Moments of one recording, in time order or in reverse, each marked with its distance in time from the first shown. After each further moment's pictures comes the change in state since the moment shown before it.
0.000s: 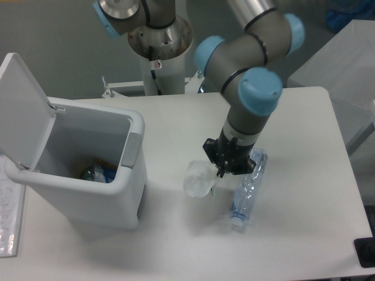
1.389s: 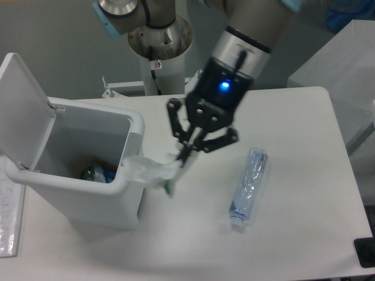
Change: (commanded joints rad) arm -0.130 0.173 0.046 0.009 -0.379 -0.338
